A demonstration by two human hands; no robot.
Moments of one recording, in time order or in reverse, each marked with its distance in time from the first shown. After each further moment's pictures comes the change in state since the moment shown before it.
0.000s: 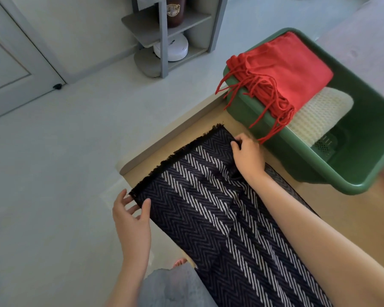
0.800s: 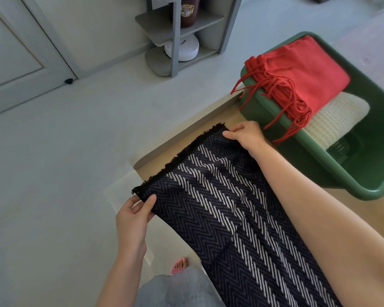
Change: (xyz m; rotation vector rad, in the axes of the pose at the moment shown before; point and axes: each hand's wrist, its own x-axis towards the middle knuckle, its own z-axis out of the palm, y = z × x) left_hand 0.014 -0.002 -0.023 -0.381 -0.095 -0.275; right_hand 0.037 -0.045 -0.007 0.428 -0.290 0.250
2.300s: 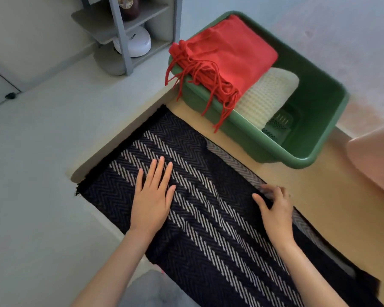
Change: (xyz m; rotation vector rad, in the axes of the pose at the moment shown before) left_hand 0.022 -0.059 0.103 1.480 -0.358 1.128; right_hand -0.150 0.213 -0.079 -0.160 0.473 -0.019
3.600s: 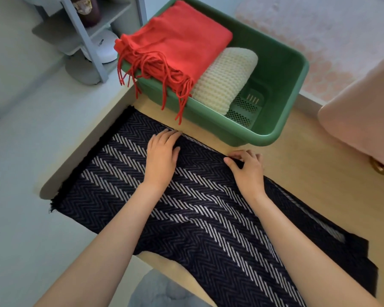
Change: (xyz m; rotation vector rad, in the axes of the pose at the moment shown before) left_hand 0.099 0.069 -0.016 -0.330 0.099 0.151; right_hand 0.046 -0.015 0.010 0.096 0.021 0.016
